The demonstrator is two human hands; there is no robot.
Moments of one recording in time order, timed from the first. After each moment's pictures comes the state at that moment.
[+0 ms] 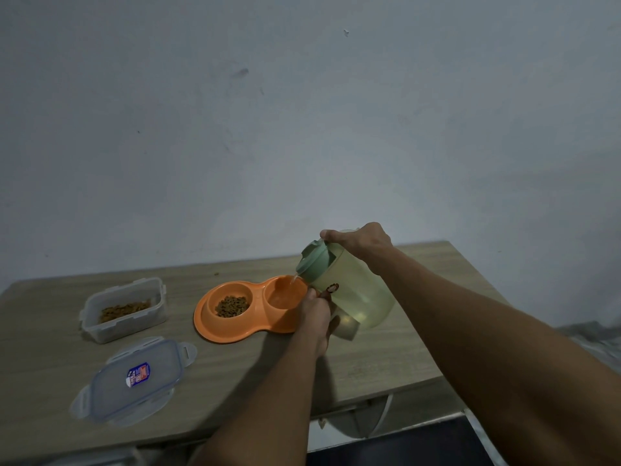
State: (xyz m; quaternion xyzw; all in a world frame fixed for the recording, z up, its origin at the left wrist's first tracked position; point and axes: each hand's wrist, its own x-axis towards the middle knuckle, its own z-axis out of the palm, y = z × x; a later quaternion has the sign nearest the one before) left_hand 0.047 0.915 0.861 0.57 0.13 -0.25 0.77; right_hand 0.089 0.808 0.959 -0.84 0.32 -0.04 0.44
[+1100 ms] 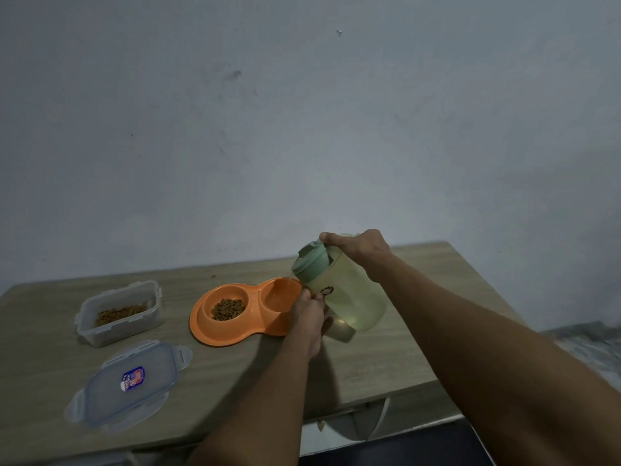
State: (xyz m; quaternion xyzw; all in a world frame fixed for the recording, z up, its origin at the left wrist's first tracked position) left_hand 0.062 0.914 0.840 0.60 0.11 -0.22 0.76; right_hand 0.088 0.801 0.951 -0.81 0.33 -0.03 0.49
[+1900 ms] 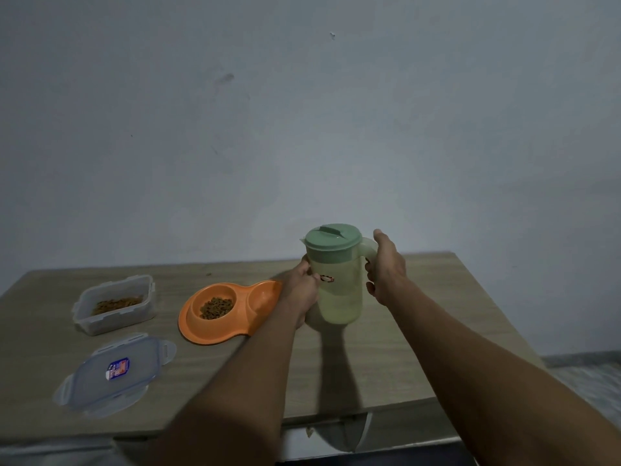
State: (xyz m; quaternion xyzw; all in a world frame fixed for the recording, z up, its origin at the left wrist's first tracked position) left_hand 0.100 0.882 0.870 0.70 0.03 -0.16 0.70; right_hand 0.070 0.738 0.933 -0.56 0.37 -0.06 0.74
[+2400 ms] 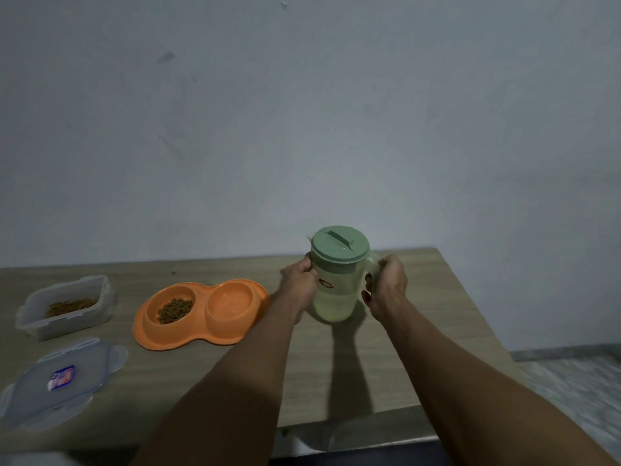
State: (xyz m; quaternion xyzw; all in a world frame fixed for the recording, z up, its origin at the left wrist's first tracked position) left_hand 0.138 0.798 0.826 0.72 0.03 -0.17 0.67; right_hand 0.079 0.661 0.885 -0.48 0.40 -0.10 0.77
